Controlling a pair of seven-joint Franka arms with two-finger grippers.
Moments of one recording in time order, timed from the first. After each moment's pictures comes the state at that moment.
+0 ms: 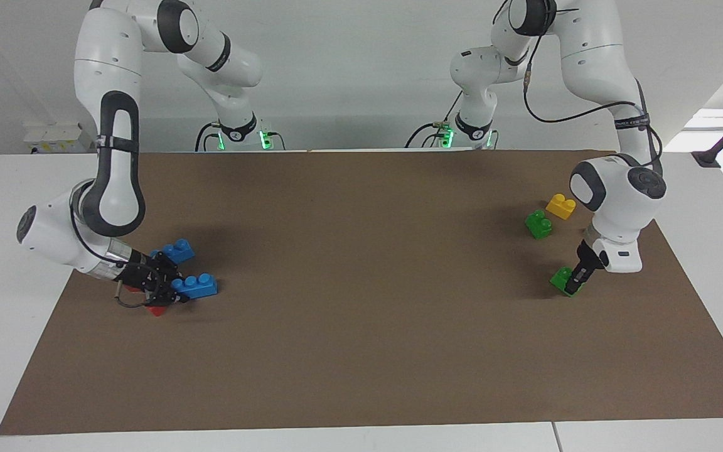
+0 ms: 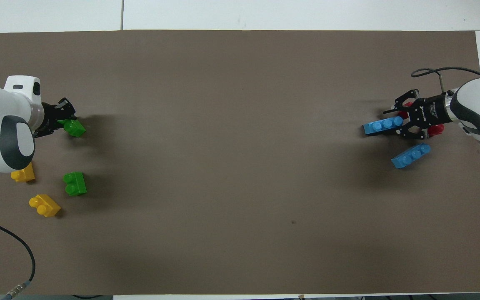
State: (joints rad) left arm 0.09 0.36 0.00 -1.94 -0.02 2.44 -0.53; right arm -0.28 0.50 0.05 -1.75 0.55 2.04 0.82
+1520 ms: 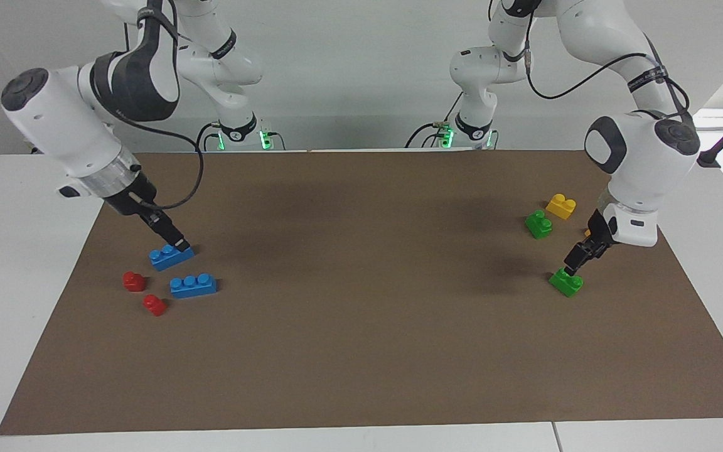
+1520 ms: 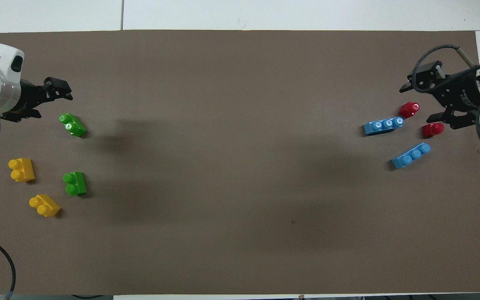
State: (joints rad) left arm 0.04 0.23 -0.01 -1.72 -0.02 2.06 -0.35; right arm -0.10 0.09 0.06 -1.69 0.18 1.84 0.63
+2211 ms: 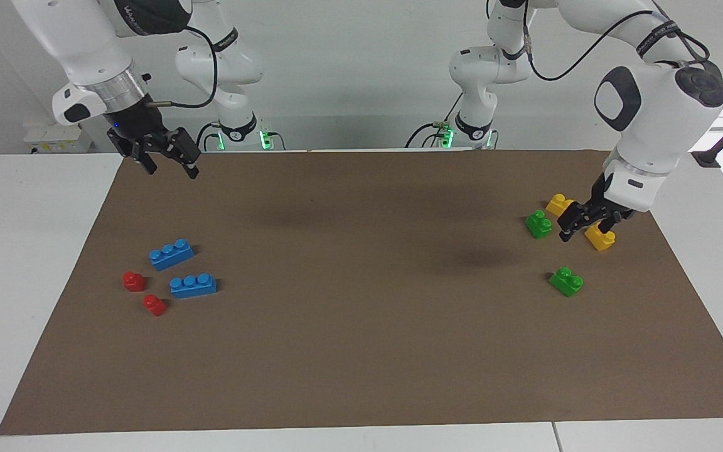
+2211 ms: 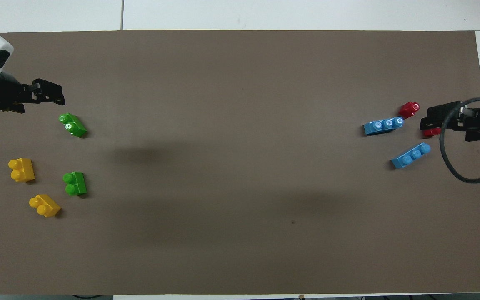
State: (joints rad) left arm 0.00 0.14 -0.02 -1.63 -0.02 1.83 -0.09; right arm -0.06 -0.09 0.06 -1.69 0.09 1.64 0.19
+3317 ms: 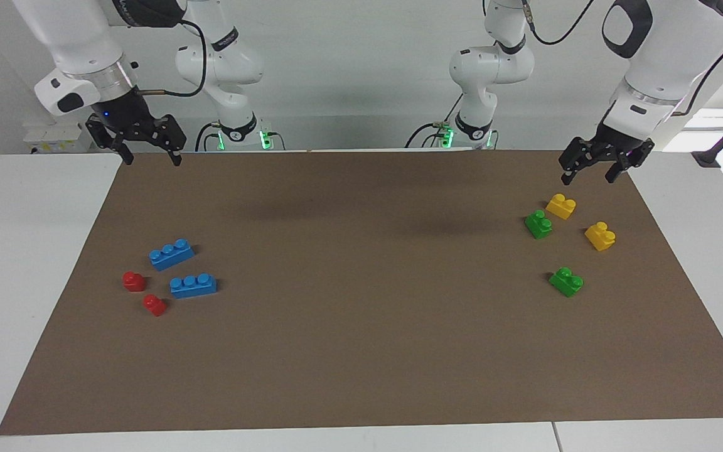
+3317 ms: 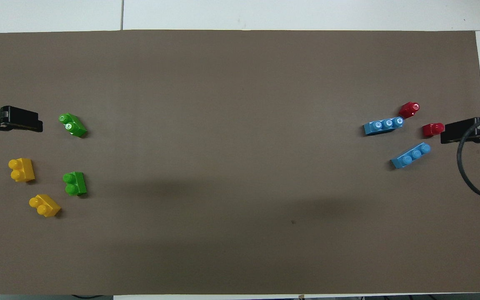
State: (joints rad) left arm -0.01 -0.03 -0.02 -1.66 -0.02 1.66 -0.01; right arm -0.07 -0.11 0.05 -1.69 0.02 1.58 0.06
